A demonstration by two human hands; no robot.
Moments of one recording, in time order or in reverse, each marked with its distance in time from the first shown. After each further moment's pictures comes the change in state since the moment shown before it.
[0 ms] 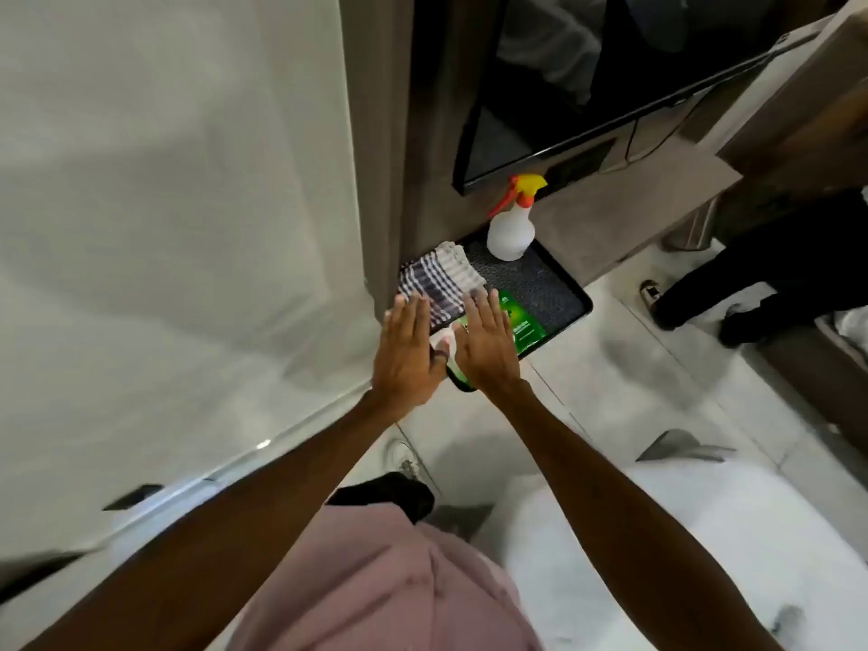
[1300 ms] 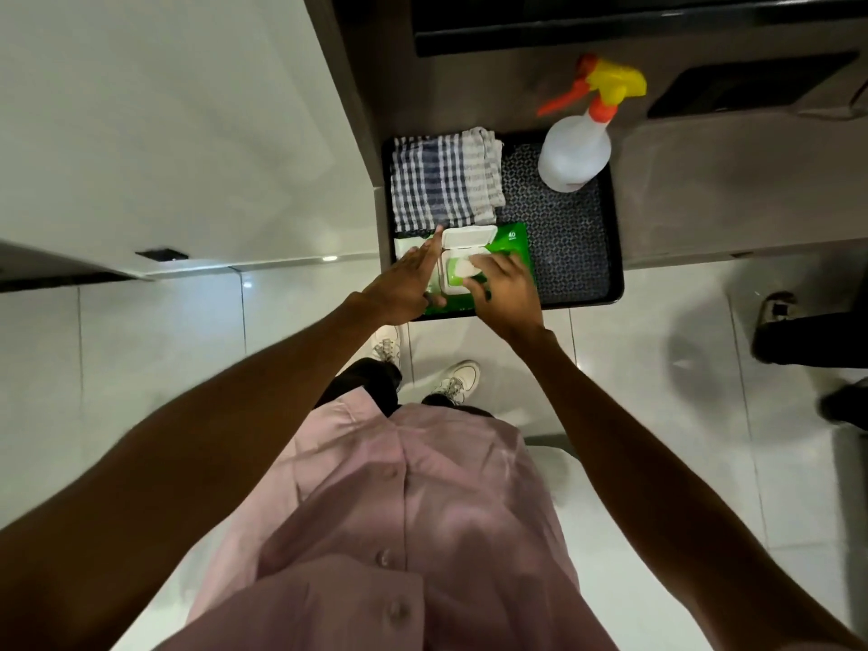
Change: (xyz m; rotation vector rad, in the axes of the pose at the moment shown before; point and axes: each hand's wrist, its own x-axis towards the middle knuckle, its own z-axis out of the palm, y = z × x) left_hand 0.053 0.045 0.114 -0.255 -0.409 -0.327; right_hand 0.076 0.178 0.027 0.143 -0.212 -0.492
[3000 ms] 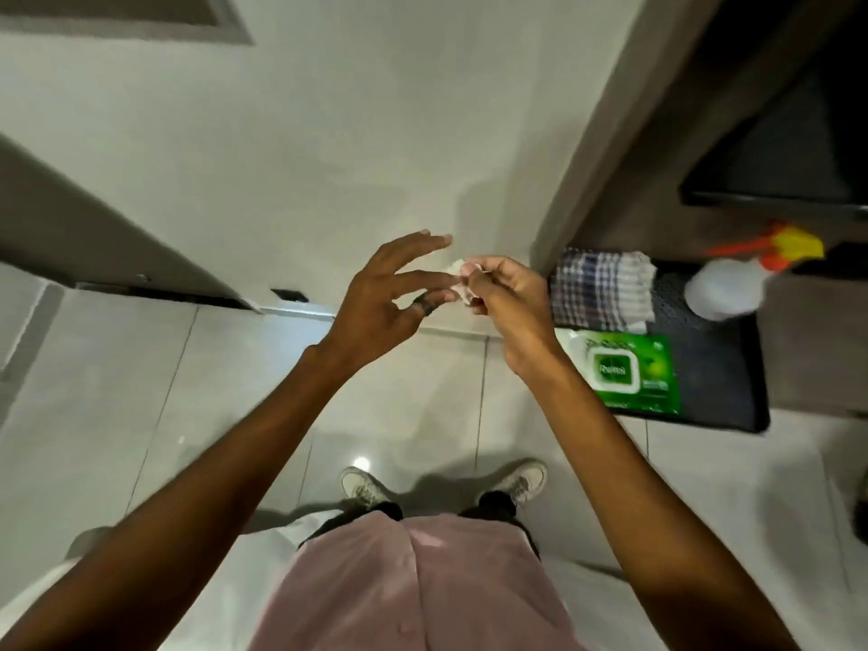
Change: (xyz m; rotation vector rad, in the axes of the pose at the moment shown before) left_hand -0.223 -0.074 -0.164 -0.072 0.965 0.343; right_hand 0.067 -0.304 -0.038 1.139 -0.158 0.371
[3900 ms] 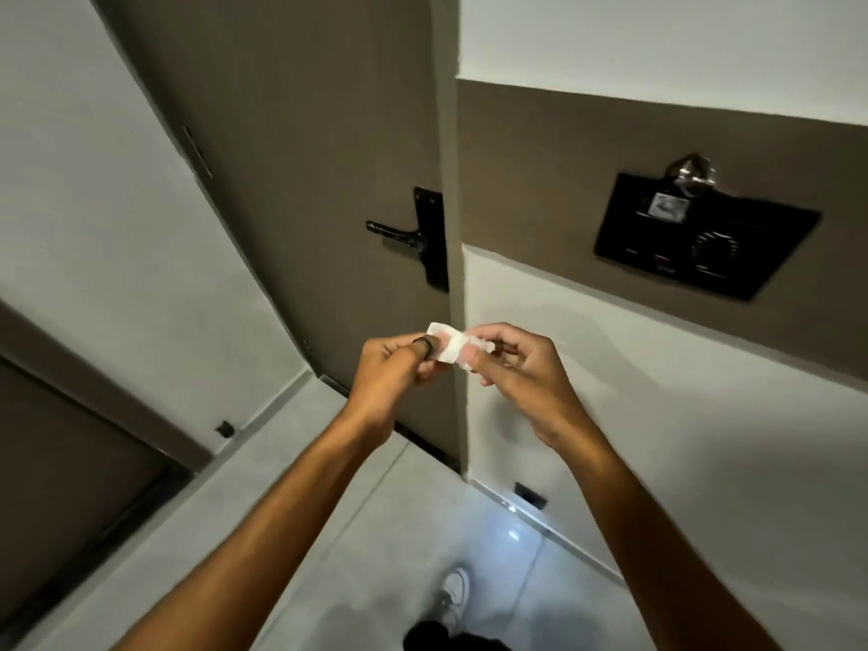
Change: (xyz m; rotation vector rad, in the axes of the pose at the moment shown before) left_hand -0.098 -0.264 -0.543 -0.476 0.666 -0.881; right_hand 0.058 -0.064 0.644 -0.221 -0.729 -0.456
